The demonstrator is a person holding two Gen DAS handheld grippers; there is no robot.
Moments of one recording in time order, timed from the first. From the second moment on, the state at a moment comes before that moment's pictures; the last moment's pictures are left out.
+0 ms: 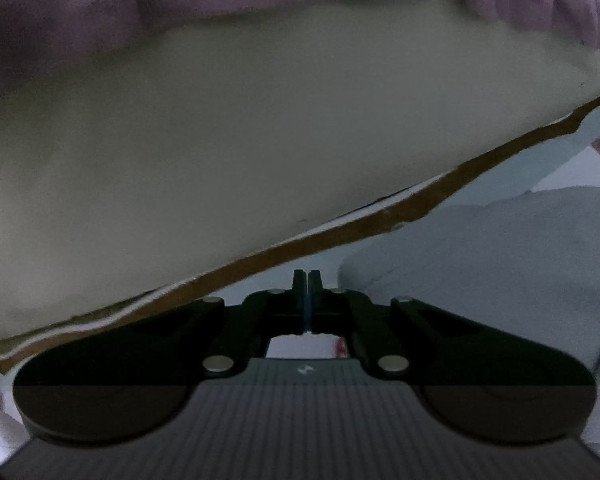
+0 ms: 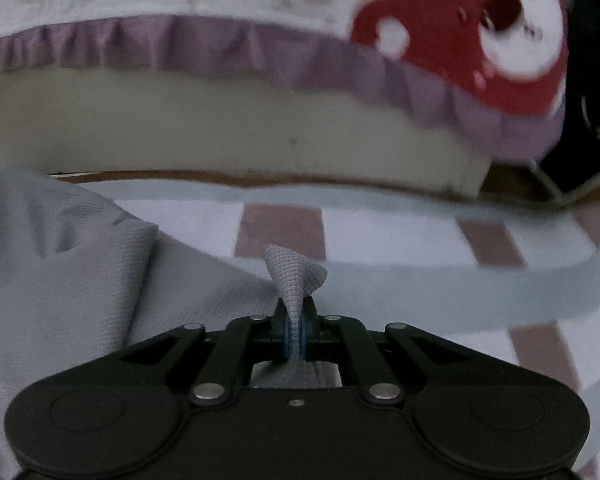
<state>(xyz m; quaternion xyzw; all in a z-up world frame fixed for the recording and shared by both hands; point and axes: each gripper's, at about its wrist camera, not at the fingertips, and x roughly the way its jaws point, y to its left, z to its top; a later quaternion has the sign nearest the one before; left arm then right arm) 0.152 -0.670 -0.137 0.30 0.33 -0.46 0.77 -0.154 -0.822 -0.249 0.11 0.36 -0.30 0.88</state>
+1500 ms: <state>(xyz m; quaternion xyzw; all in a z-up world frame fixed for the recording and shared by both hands) 0.032 -0.692 -0.140 0.20 0.45 -0.62 0.60 -0.139 -0.668 -0.220 -0.03 0.43 0.01 0.90</state>
